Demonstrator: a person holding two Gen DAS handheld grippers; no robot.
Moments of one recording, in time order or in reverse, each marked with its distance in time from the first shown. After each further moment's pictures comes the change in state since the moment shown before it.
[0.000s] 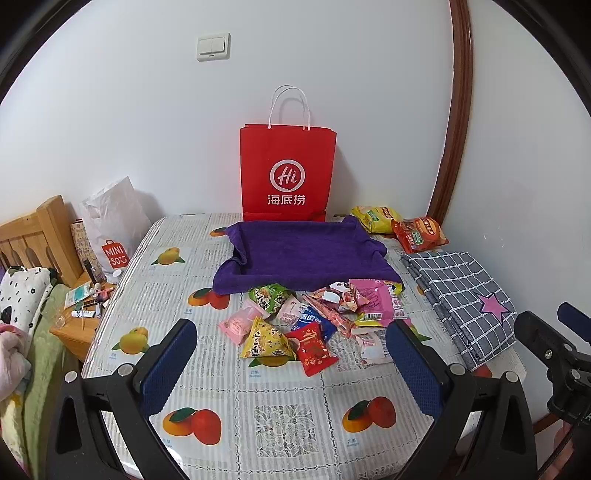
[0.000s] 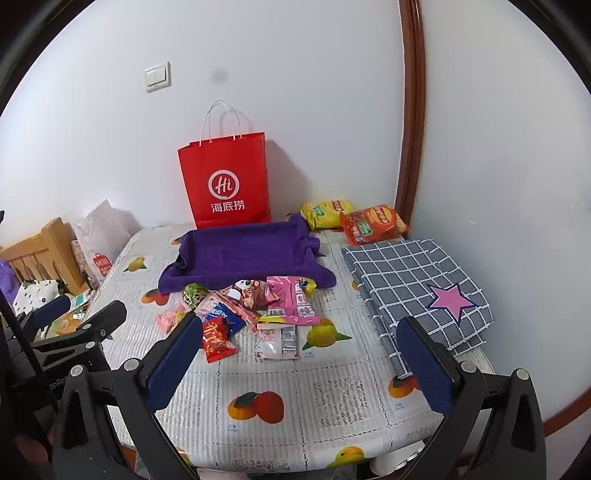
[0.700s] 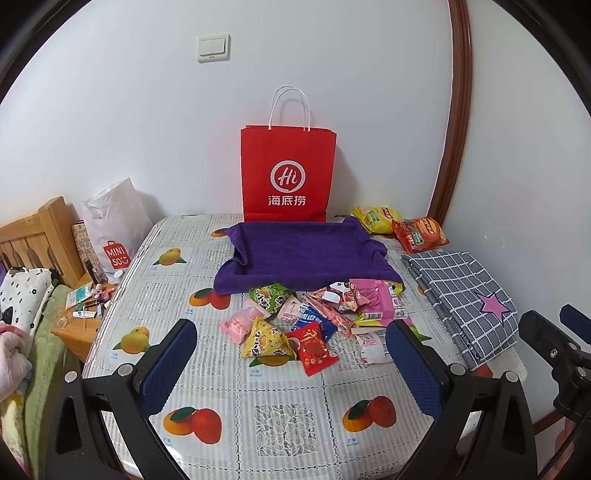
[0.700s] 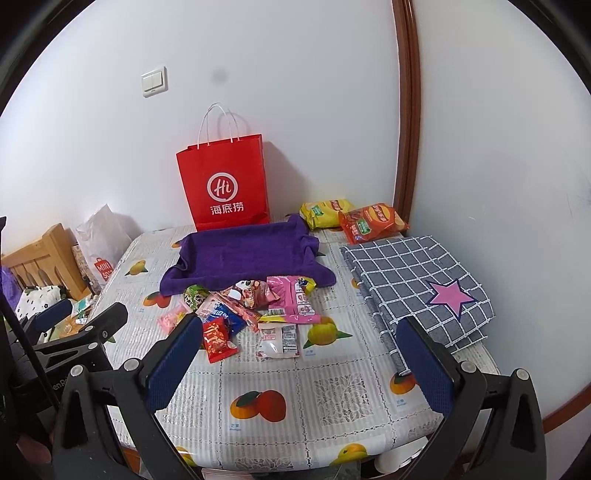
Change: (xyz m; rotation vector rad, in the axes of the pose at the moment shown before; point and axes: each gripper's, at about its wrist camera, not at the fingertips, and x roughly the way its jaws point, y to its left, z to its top) left arm 0.000 -0.001 0.001 0.000 -0.001 0.007; right arm -0.003 -0.007 -0.003 0.028 -0.007 0.014
